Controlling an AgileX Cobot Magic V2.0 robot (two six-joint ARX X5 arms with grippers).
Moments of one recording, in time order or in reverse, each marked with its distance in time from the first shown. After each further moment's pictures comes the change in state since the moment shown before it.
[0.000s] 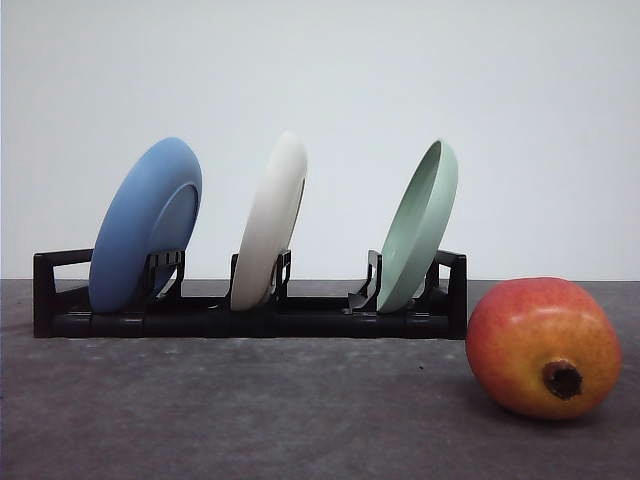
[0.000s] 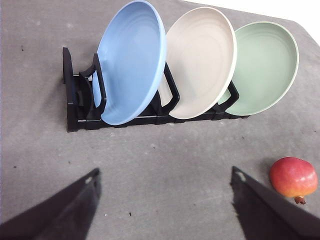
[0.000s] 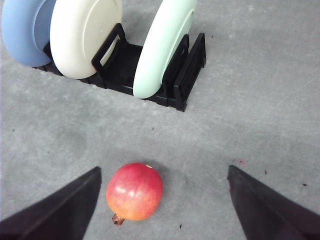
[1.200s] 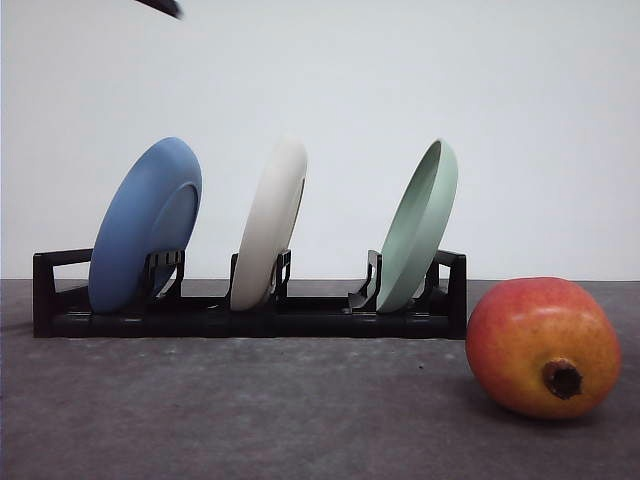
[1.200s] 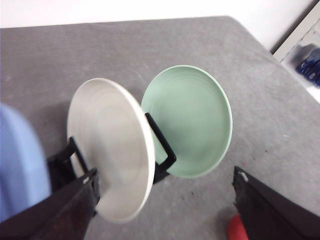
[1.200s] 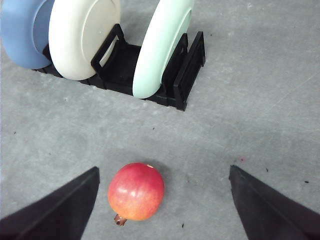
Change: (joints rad) left_arx -0.520 0.715 0.450 0.333 -0.231 -0.126; right_arx 0.000 0.000 0.000 -0.001 0.000 0.018
